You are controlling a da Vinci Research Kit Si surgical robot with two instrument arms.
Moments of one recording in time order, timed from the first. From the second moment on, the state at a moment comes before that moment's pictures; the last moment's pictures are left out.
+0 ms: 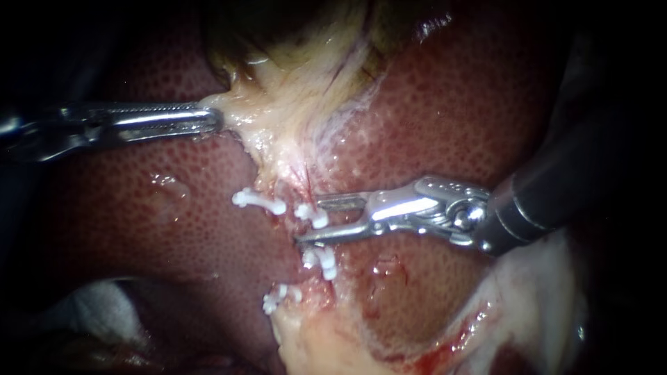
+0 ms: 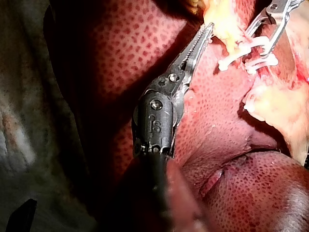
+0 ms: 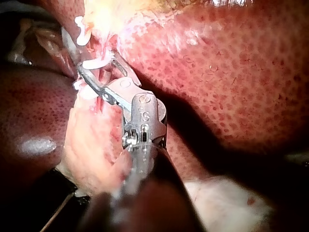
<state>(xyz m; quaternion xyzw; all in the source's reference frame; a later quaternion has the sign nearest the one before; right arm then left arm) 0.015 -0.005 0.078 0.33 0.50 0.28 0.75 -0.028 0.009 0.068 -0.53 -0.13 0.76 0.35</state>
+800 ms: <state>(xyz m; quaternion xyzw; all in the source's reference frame) 0.014 -0.004 0.077 0.32 0.51 0.27 0.76 -0.028 0.009 0.068 -0.53 -0.13 0.76 0.35</state>
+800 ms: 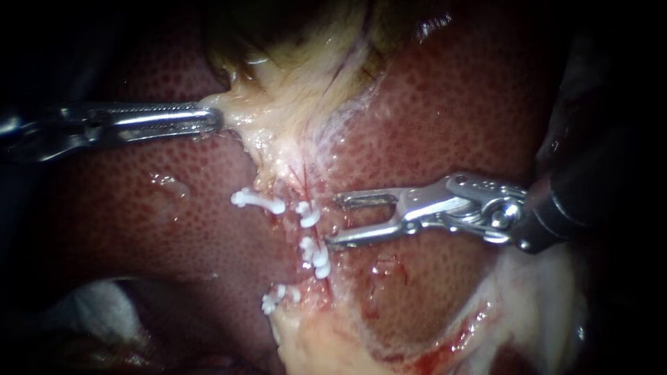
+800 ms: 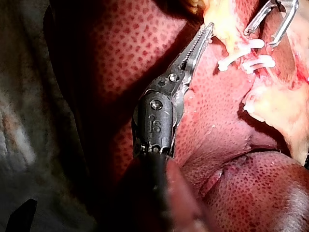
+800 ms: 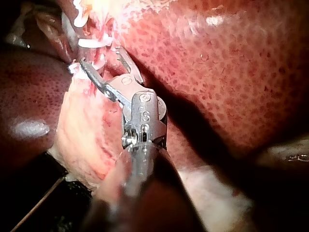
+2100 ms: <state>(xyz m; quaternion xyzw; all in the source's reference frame) 0.014 -0.005 0.078 0.35 0.55 0.26 0.71 -0.028 0.009 0.068 -0.53 -0.13 0.76 0.35</state>
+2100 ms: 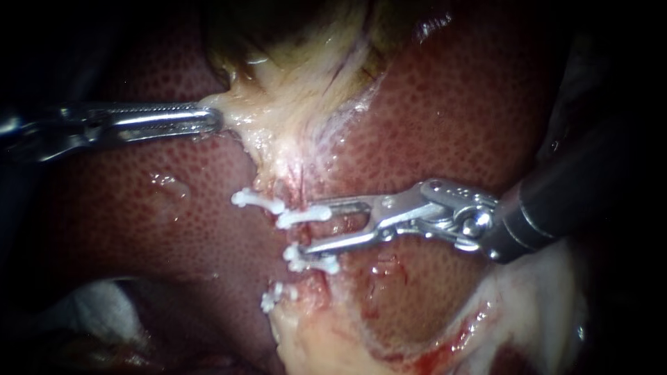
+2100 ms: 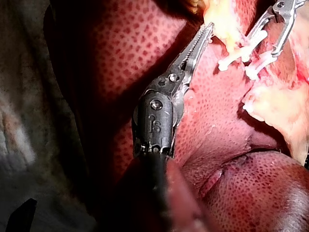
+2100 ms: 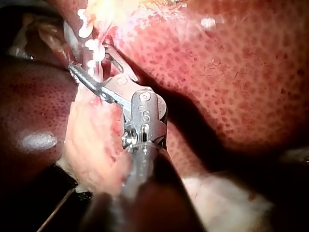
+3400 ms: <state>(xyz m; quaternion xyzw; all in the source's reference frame) 0.003 -0.002 0.069 0.29 0.55 0.17 0.76 -0.030 0.008 0.070 -0.53 -0.13 0.76 0.35</state>
